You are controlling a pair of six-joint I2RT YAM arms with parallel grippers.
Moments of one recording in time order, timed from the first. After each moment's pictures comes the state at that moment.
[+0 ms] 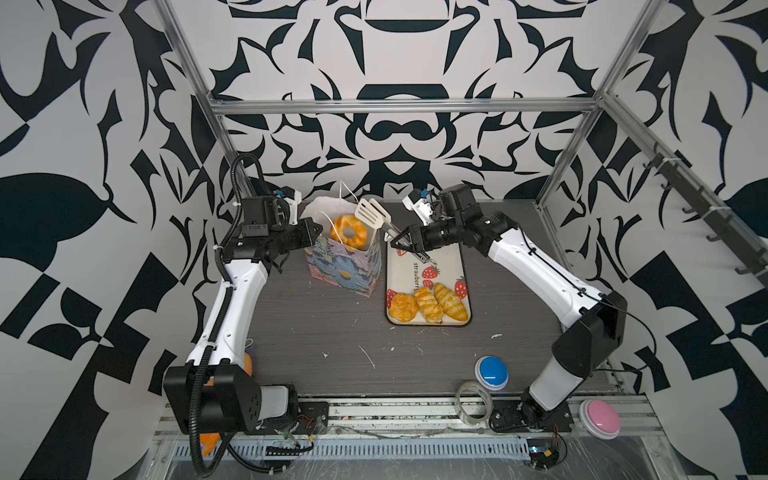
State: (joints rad) left arm -0.01 1.34 1.31 -0.61 0.54 -0.25; right arm 0.56 1.69 1.67 -0.68 -0.65 0.36
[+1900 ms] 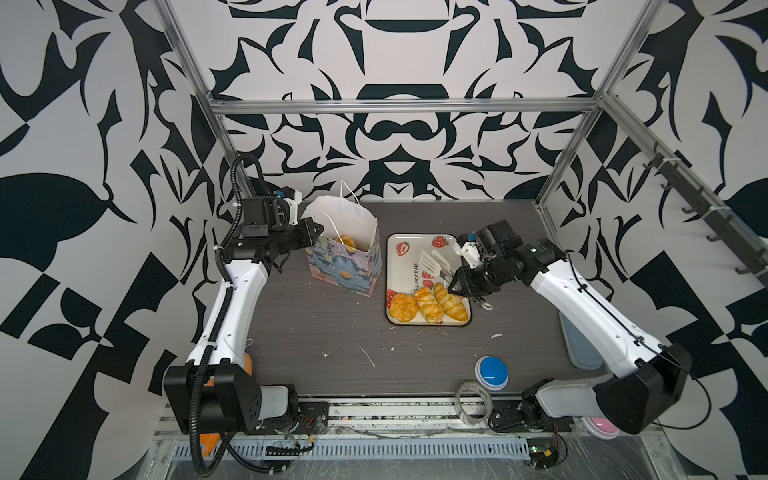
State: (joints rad) left arm -0.01 1.33 1.30 -0.60 0.55 -0.26; right arm 0.44 1.34 1.33 -1.14 -0.34 0.29
